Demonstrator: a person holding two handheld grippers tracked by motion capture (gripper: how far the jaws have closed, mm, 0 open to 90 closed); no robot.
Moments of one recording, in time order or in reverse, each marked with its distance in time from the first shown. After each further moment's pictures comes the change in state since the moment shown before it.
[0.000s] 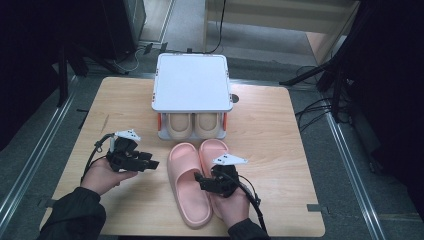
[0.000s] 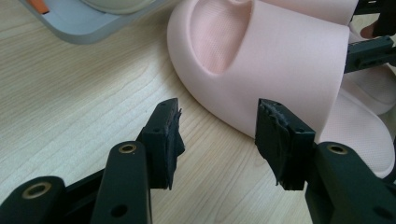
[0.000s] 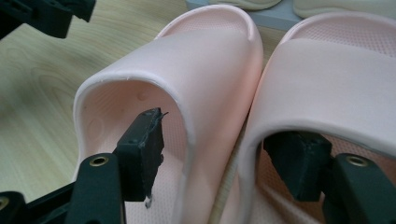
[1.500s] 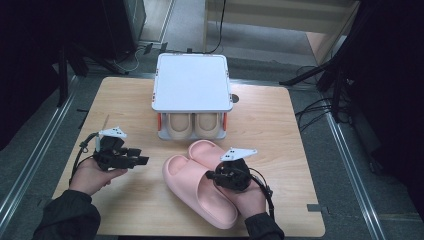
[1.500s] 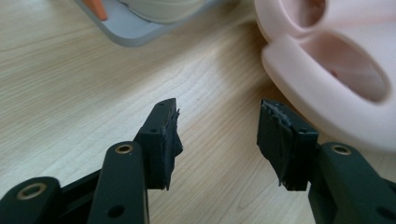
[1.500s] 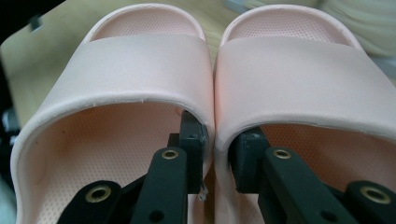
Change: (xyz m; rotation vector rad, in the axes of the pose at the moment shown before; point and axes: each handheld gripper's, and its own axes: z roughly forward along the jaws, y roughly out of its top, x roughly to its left) left arm 0.018 -0.012 -0.026 -0.085 0.052 -0.051; right arm -0.018 0.020 -0.032 0.083 0.158 -0.163
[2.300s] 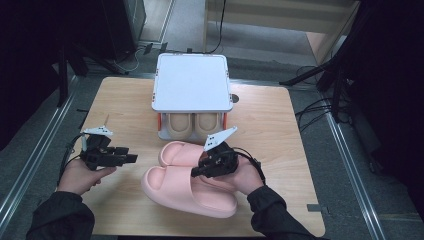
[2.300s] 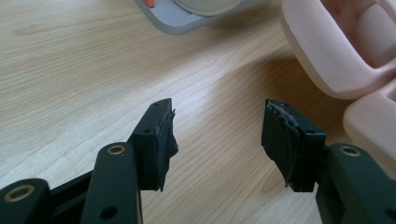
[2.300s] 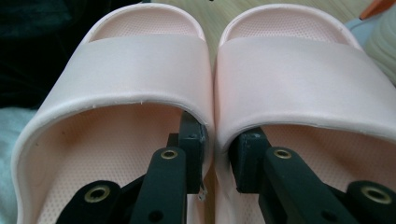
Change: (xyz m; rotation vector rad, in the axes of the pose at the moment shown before) left arm 0.020 -0.011 -0.016 -0.005 0.040 -0.071; right arm -0.003 0.059 0.017 0.114 0.382 -0.244
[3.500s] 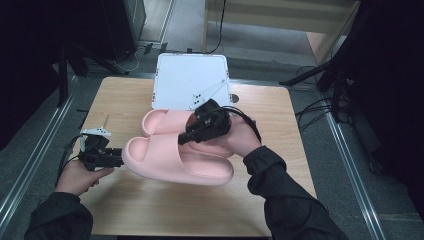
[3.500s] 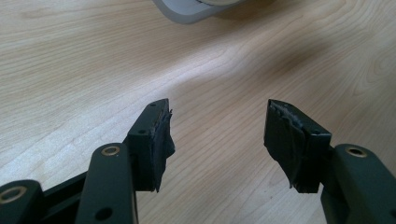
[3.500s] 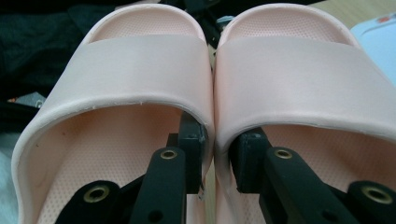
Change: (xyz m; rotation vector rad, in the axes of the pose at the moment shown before) left arm 0.006 -0.004 0.002 0.013 0.002 -0.024; right arm 0.001 0.111 -0.043 0.008 0.023 -0.123
